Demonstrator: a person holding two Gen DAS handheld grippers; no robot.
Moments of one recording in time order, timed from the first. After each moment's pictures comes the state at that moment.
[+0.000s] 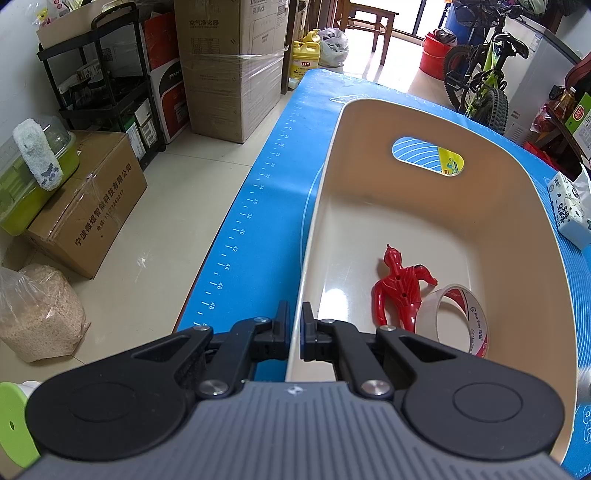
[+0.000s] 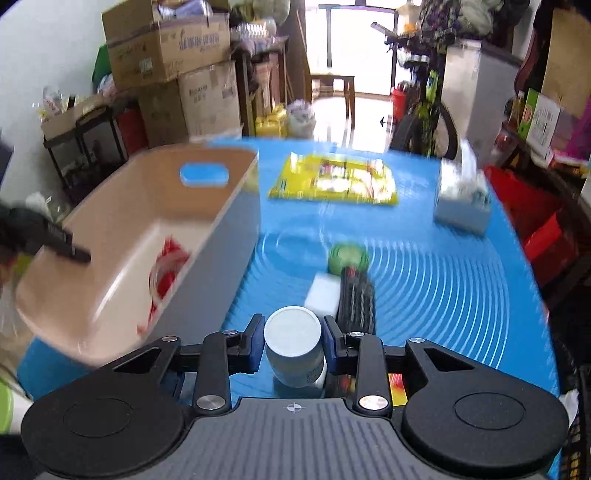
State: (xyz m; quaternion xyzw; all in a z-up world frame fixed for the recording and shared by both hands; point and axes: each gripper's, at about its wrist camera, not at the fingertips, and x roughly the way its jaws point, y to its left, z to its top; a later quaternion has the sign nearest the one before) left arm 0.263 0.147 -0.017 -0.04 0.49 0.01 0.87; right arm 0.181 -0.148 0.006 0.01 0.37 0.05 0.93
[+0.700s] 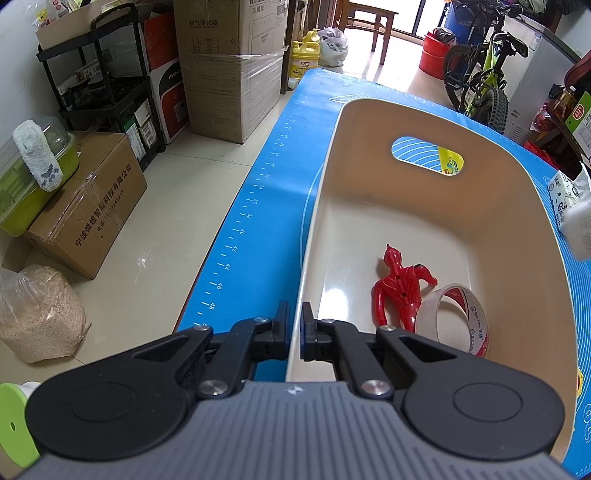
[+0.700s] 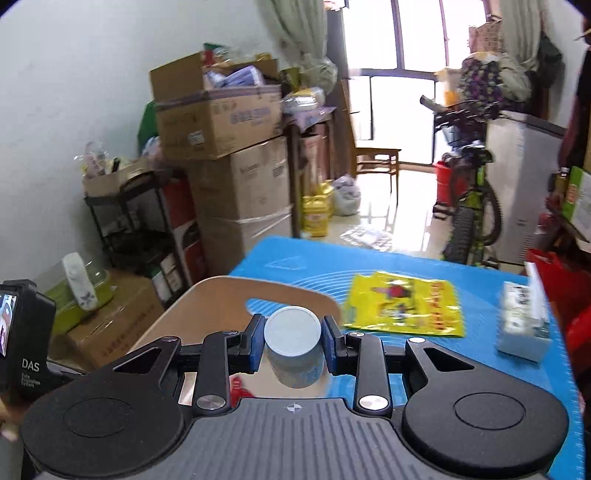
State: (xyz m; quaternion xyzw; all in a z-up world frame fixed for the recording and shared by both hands) left arm 0.263 0.147 -0.018 -0.04 0.49 0.01 0.87; right arm 0.263 -0.071 0.064 0.01 0.29 0.13 0.95
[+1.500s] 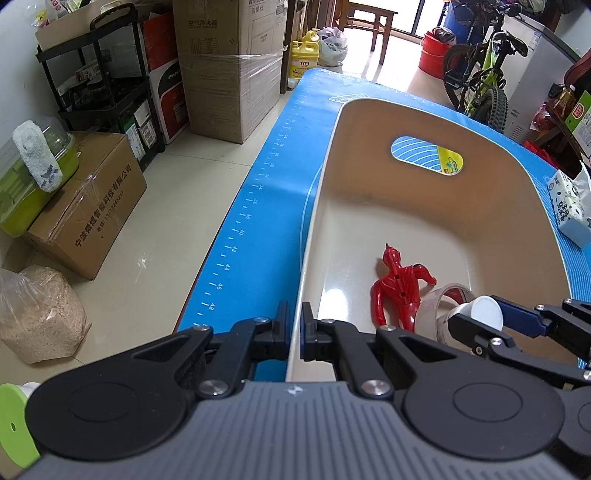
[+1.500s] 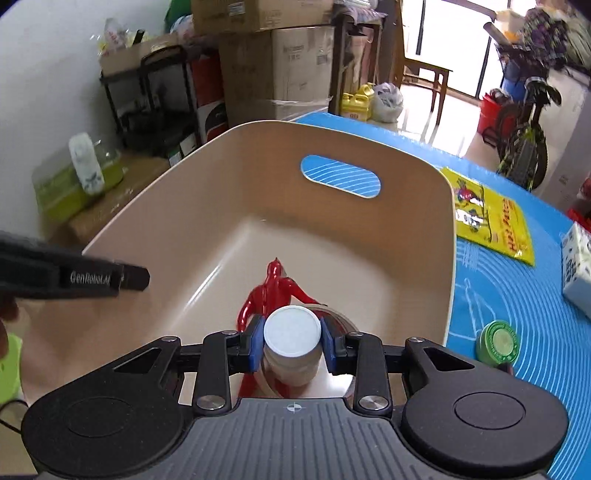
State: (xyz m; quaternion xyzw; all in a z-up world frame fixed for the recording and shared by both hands) left arm 0.262 0.146 -0.020 -0.04 0.49 0.01 0.87; right arm 0.282 -0.002 -0.029 -0.07 0.43 0.16 0.88
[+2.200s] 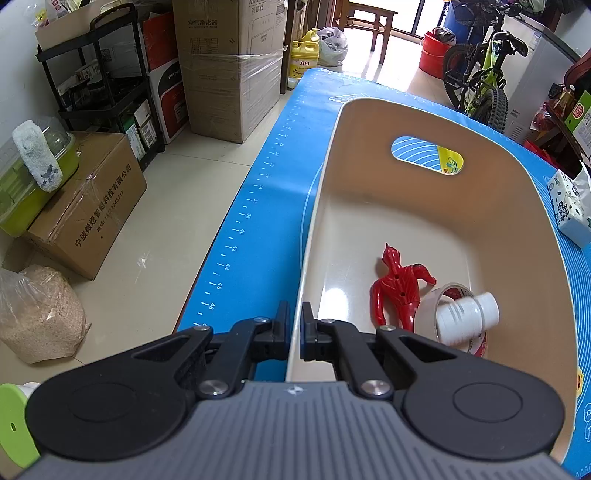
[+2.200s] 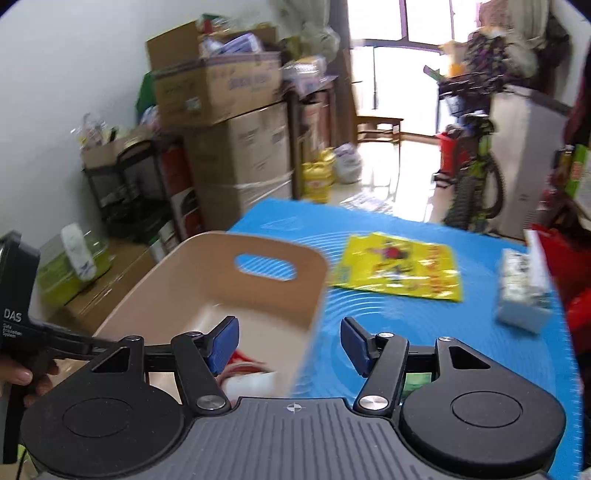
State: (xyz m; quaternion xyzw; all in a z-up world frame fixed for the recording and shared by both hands) left arm 0.263 0.145 -0.019 -0.04 0.49 0.01 0.87; right arm 0.243 -0.117 0.053 0.01 0.33 0.11 0.94
